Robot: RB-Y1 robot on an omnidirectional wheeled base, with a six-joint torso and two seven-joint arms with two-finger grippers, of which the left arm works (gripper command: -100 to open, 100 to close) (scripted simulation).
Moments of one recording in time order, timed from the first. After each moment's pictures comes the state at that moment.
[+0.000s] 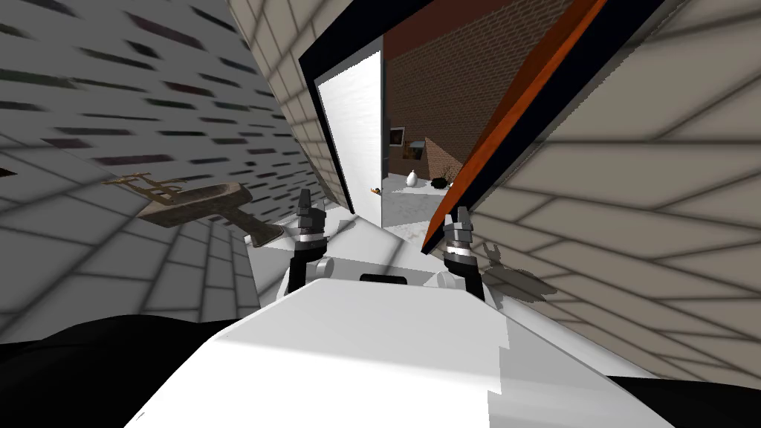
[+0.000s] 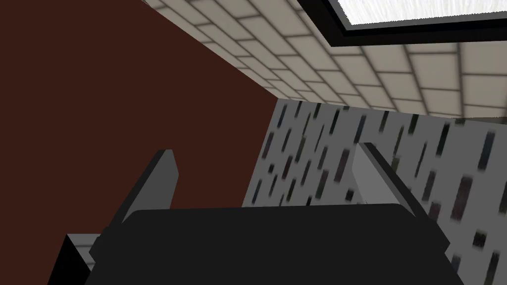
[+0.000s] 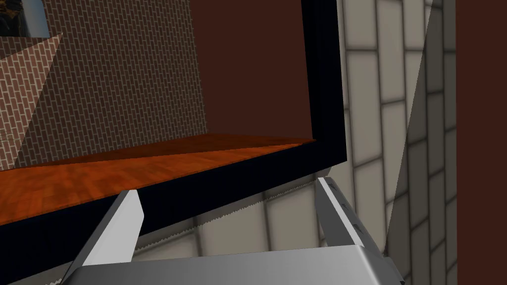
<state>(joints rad) 0.49 0.00 0.01 -2.34 0.00 -0.39 -0.17</state>
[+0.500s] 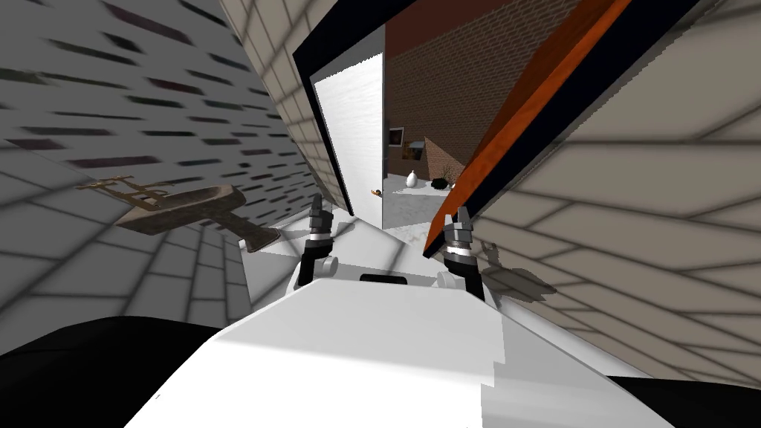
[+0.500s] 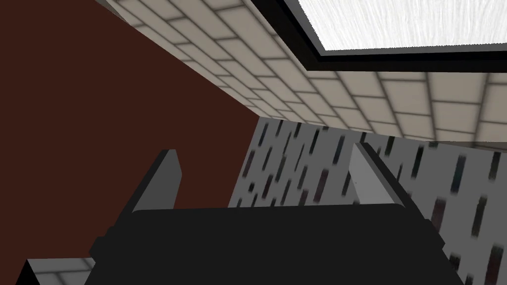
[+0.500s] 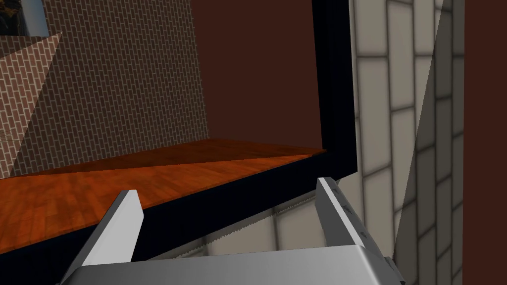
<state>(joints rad) 0.44 0.03 -0.01 -2.23 0.00 -0.41 -0.15</state>
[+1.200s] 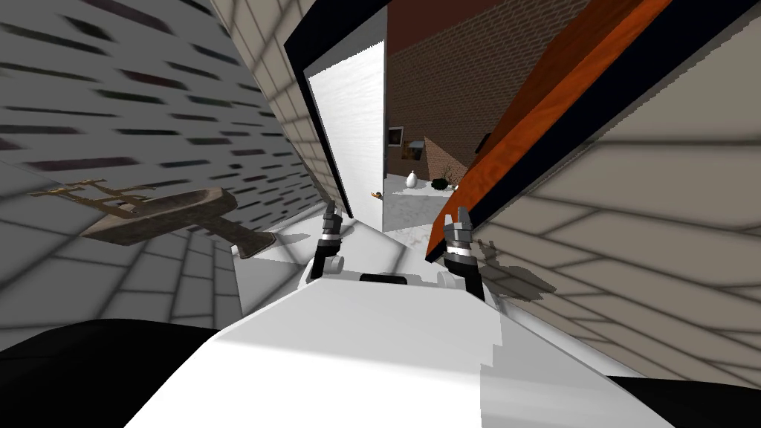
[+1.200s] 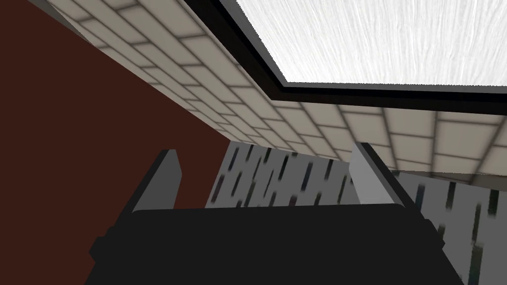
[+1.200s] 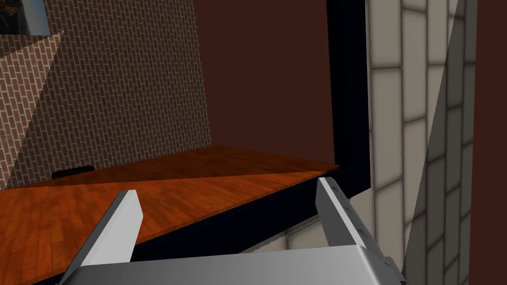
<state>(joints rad) 0.38 0.05 -0.04 -2.05 -0.02 -0.46 -0.12</state>
